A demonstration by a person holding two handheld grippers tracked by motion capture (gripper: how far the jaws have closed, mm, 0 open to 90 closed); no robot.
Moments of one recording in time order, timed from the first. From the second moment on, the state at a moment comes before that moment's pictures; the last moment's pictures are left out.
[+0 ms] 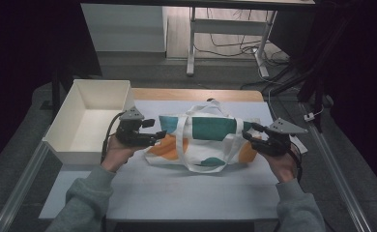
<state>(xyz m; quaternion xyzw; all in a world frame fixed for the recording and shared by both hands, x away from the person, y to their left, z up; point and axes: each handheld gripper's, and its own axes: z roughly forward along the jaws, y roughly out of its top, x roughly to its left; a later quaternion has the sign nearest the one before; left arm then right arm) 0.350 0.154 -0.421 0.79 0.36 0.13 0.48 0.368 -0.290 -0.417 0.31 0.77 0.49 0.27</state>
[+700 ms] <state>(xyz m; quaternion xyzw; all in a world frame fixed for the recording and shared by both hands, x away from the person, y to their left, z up) 0.294 0.177 -0.463 0.79 0.37 0.14 0.46 0.335 -0.294 -0.450 0.29 0.80 0.47 0.25</state>
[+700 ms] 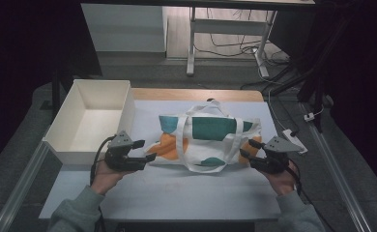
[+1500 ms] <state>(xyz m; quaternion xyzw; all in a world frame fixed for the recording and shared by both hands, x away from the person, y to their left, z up) 0.251 0.236 -0.494 0.76 0.43 0.15 0.46 0.313 -0.312 -0.491 0.30 0.81 0.44 0.23</state>
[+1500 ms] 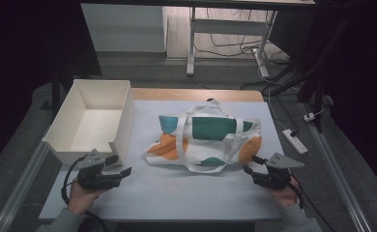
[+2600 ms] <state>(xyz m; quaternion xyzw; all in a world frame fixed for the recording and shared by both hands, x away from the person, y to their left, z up) 0.253 0.236 -0.498 0.77 0.43 0.15 0.45 0.313 -0.308 -0.492 0.29 0.82 0.43 0.24</state>
